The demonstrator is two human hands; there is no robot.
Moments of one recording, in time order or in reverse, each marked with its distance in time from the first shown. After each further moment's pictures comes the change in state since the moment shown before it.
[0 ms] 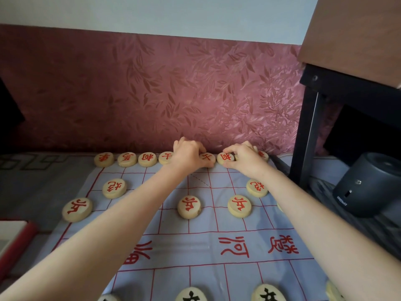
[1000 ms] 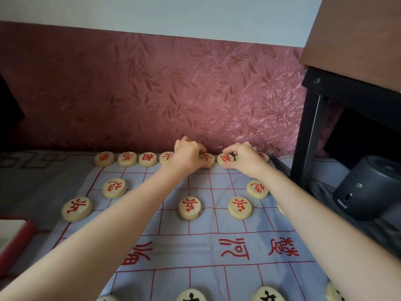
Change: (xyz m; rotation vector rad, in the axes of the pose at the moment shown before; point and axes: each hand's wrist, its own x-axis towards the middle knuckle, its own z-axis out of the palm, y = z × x) left_hand 0.003 -0.005 0.001 0.036 -0.031 0.057; right_hand 0.015 0.008 0.007 0.062 -0.015 -0.006
